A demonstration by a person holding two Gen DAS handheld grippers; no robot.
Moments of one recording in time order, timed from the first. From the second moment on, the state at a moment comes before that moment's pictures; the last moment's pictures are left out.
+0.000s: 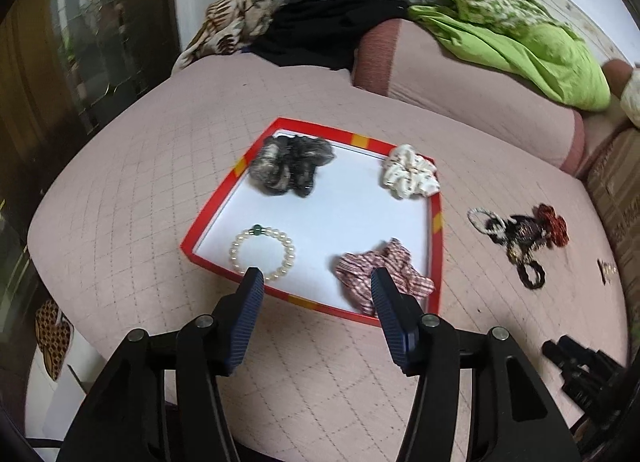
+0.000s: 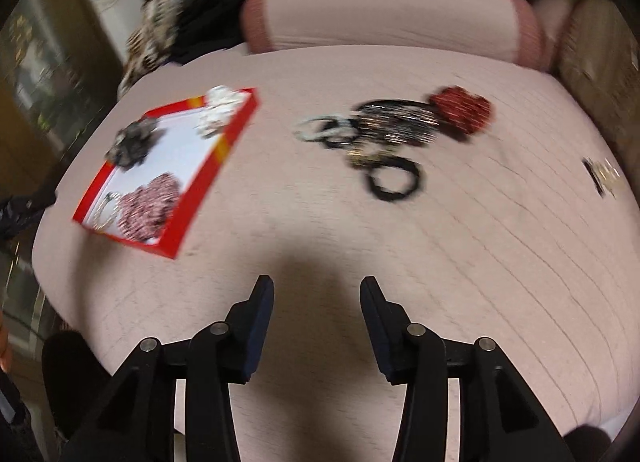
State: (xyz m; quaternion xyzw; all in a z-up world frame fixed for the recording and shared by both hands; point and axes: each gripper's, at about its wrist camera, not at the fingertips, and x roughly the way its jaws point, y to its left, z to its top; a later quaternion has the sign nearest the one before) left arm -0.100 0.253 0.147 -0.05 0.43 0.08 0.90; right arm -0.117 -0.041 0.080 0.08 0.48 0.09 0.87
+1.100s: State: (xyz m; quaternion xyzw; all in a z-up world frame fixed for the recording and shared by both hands) left arm -0.046 0.091 0.089 0.04 0.49 -0.07 0.87; right arm -0.075 -0.134 0.057 0.14 0.46 0.05 0.88
